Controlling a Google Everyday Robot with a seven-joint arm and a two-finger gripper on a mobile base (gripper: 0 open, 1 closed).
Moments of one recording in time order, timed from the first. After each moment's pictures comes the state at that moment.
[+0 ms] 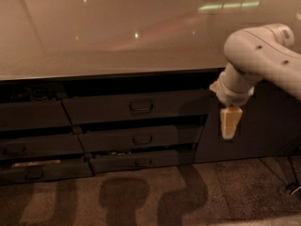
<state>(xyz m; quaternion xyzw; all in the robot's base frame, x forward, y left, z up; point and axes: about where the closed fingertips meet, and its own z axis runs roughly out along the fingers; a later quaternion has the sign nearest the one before) 0.561 -0.240 0.755 -0.71 0.69 -0.07 0.08</state>
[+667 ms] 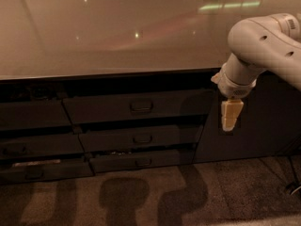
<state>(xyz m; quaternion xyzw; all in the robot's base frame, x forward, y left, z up) 0.580 -0.241 0.775 -0.71 0.70 -0.09 0.10</state>
